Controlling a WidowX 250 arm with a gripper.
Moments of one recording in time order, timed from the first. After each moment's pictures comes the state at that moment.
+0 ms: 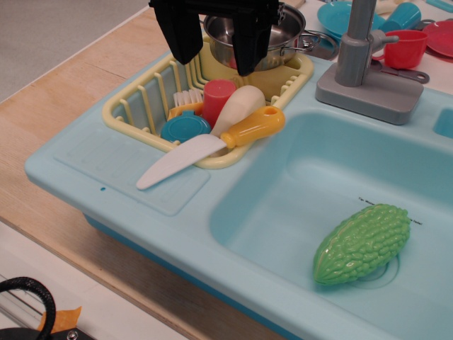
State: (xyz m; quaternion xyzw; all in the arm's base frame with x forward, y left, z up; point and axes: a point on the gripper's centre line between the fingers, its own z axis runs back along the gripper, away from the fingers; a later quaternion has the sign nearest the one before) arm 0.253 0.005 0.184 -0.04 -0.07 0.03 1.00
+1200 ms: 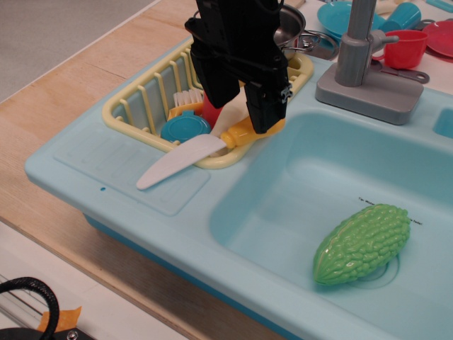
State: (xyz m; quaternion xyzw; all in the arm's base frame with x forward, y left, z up) arm 0.259 -0.016 0.136 -0.06 -0.11 -0.15 0.98
